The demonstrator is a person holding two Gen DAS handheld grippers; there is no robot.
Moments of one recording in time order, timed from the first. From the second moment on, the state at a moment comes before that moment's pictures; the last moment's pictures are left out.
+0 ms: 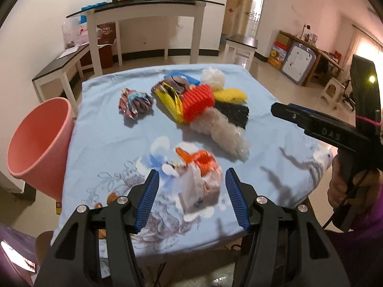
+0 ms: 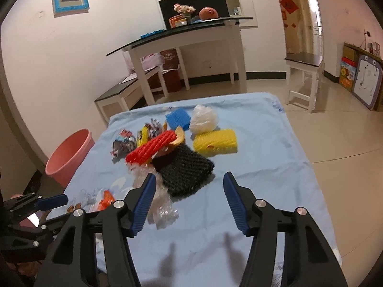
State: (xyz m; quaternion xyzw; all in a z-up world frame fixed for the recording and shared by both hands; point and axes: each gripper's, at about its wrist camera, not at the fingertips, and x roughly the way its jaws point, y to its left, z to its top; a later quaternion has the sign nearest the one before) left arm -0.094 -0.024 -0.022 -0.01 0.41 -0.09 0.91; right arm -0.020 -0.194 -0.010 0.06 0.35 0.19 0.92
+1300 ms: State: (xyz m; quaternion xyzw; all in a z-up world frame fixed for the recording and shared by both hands) left arm -0.090 -0.003 -0.038 -0.04 0.41 -0.13 0.90; right arm -0.002 -0.134 -0.060 0.02 0.44 0.26 0.86
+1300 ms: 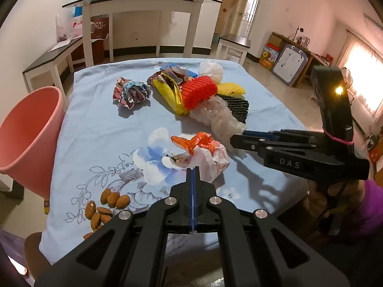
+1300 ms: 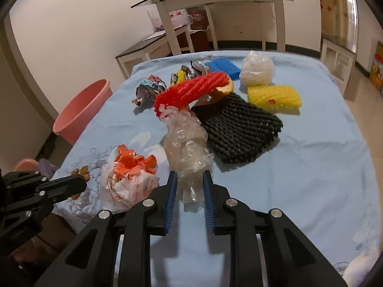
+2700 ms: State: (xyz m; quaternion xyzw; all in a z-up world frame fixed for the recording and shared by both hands) left arm -0.068 -0.012 -0.043 -0.05 0.41 -0.14 0.90; right arm -0.040 -0.154 -0.029 0.03 0.40 0.31 0.86
